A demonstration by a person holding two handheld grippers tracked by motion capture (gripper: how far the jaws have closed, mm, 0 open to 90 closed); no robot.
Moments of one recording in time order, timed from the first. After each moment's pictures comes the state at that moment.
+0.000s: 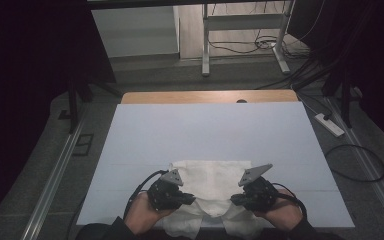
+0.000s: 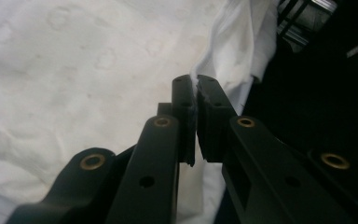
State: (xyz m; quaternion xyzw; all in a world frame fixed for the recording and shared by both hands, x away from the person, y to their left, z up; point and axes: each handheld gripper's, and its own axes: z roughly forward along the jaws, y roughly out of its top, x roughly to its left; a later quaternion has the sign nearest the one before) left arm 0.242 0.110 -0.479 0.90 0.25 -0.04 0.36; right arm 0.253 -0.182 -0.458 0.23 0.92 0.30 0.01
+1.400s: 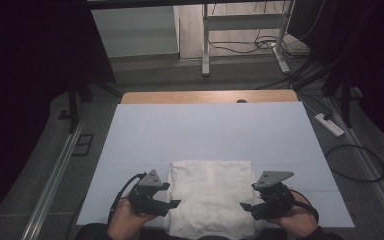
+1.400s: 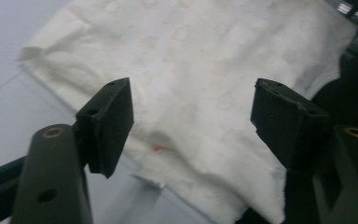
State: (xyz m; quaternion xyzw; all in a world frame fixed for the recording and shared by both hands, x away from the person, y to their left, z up) left arm 0.233 0.158 -0.484 0.87 0.33 0.04 0.36; right arm 0.243 -0.216 -0.458 0.28 0.90 0.32 0.10
